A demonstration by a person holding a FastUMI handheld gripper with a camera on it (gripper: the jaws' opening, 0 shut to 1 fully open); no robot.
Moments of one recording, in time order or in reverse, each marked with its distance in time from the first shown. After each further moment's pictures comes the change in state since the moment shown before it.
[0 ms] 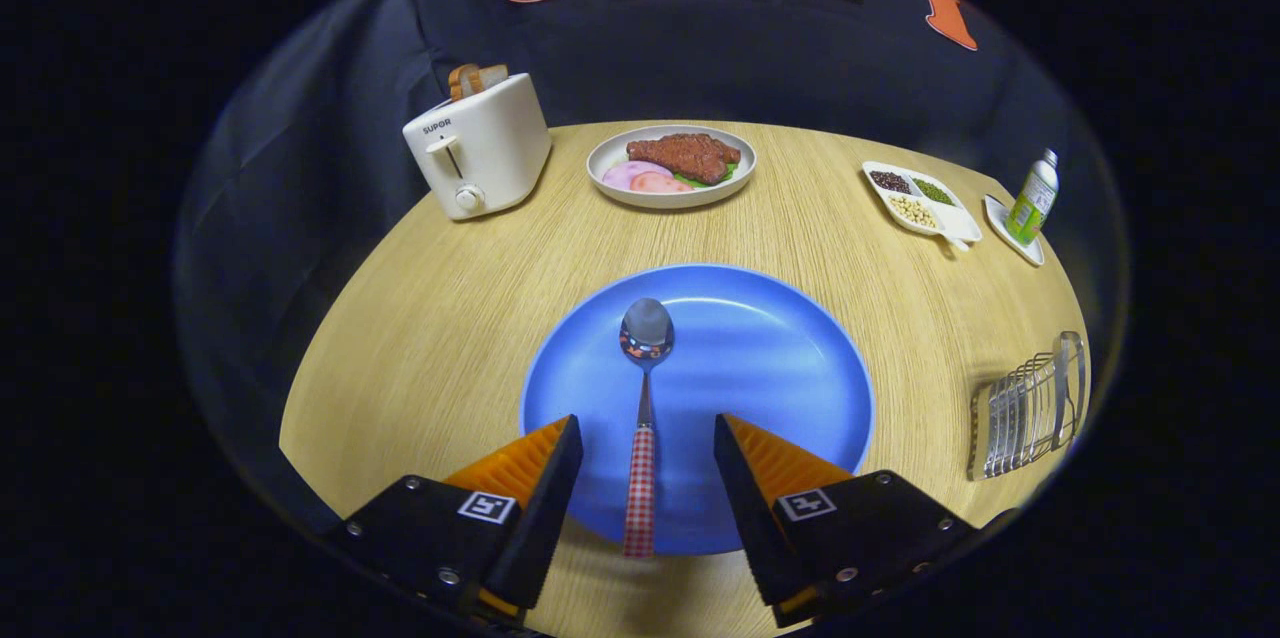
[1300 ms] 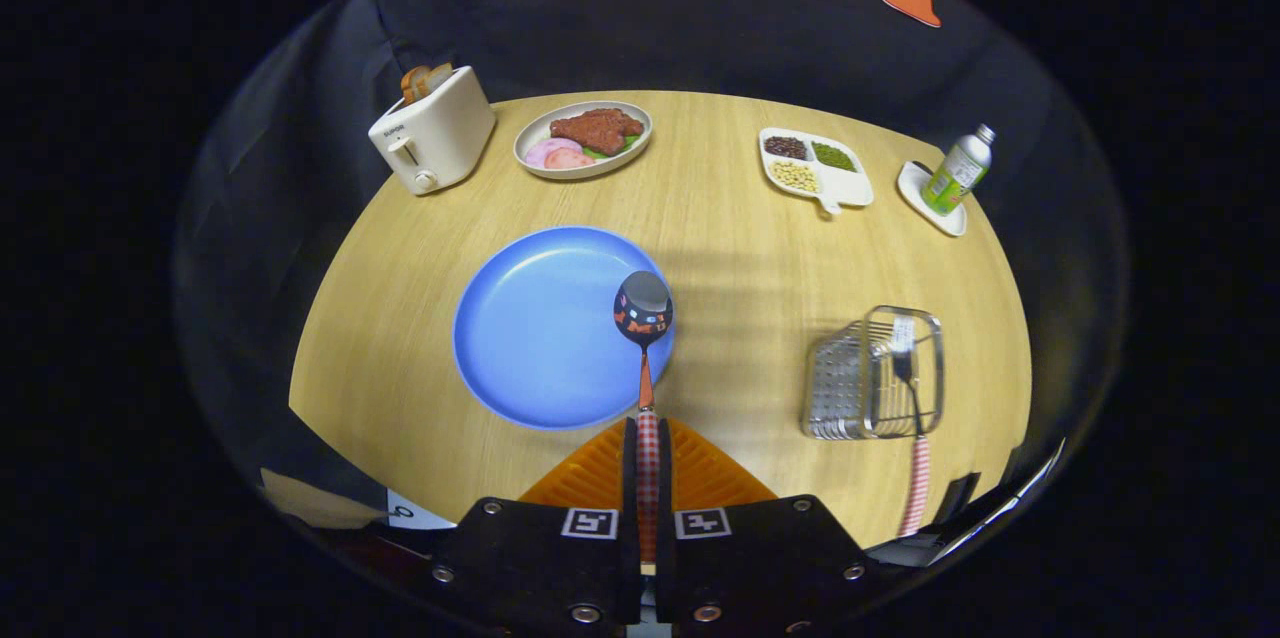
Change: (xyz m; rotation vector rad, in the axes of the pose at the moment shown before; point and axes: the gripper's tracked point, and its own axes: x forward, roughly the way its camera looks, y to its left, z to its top) arm -0.127 -0.118 -0.010 0.030 0.223 -0.069
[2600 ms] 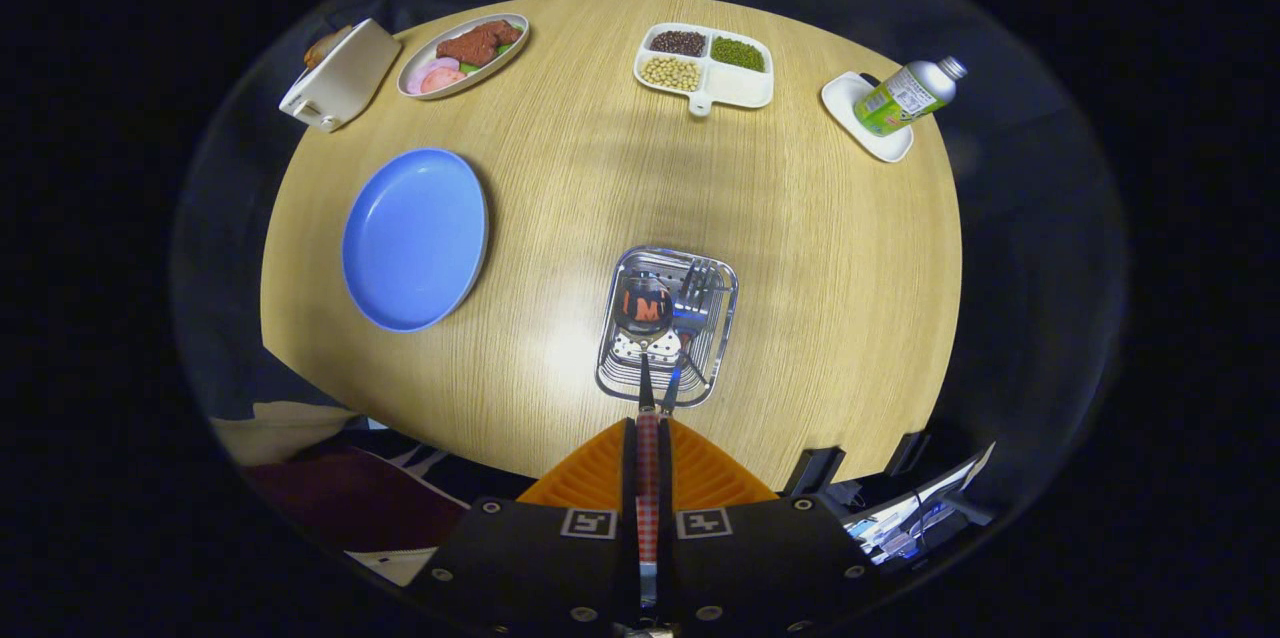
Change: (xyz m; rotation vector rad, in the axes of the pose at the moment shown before) arm -0.022 -0.130 -0.007 -0.054 0.461 -0.064
